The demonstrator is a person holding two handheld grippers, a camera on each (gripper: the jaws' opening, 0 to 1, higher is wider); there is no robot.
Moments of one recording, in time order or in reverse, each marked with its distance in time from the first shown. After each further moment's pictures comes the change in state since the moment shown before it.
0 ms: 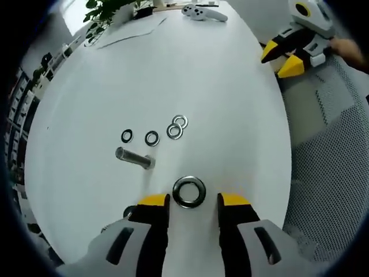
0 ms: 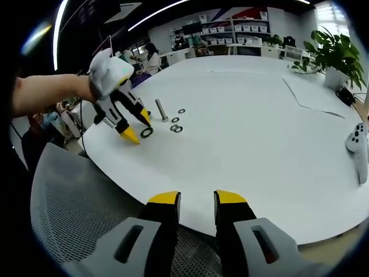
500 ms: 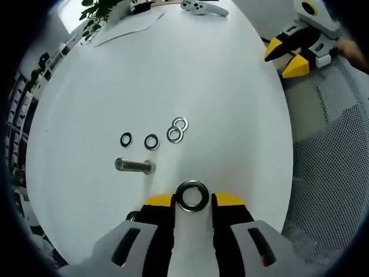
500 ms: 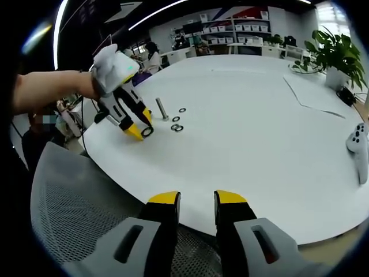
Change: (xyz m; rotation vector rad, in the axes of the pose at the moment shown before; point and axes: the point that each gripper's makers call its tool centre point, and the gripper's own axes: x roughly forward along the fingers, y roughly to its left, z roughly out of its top) left arm 0.002 0.000 0.006 0.023 0.027 0.001; right arm 0.000 0.001 -0.001 -0.004 0.007 0.005
